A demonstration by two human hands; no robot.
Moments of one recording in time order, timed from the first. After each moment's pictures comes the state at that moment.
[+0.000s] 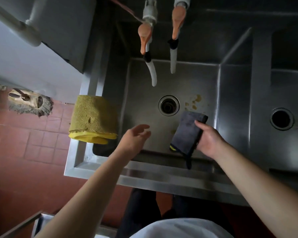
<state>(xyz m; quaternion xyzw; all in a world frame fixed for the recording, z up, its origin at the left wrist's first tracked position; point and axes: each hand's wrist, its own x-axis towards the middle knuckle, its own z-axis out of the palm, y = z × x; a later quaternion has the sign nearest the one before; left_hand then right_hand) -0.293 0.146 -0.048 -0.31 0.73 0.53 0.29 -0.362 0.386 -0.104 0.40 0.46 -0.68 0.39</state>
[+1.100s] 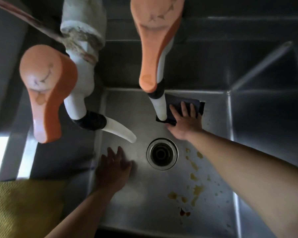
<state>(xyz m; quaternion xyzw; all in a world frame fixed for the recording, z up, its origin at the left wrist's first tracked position) -0.422 0.096 -0.306 -0.23 0.91 0.11 0.34 -0.607 0.321 -0.318 -0.08 0.94 -0.04 0.32</state>
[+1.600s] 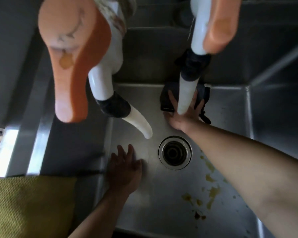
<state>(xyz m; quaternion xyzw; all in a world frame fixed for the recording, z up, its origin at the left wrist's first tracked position) -0.407 0.093 -0.335 -0.20 0.93 0.08 0.30 -0.619 0.264 -0.339 -0.08 0.97 -0.05 0.22</state>
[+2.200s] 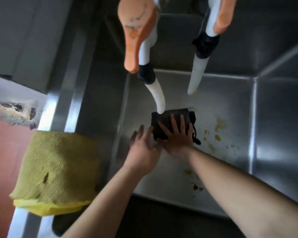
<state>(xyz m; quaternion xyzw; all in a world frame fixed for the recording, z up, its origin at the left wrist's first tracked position) -0.413 0.134 -0.193 -0.23 0.87 0.33 0.29 -0.474 0.263 -0.345 -0.20 0.92 -0.06 0.34</state>
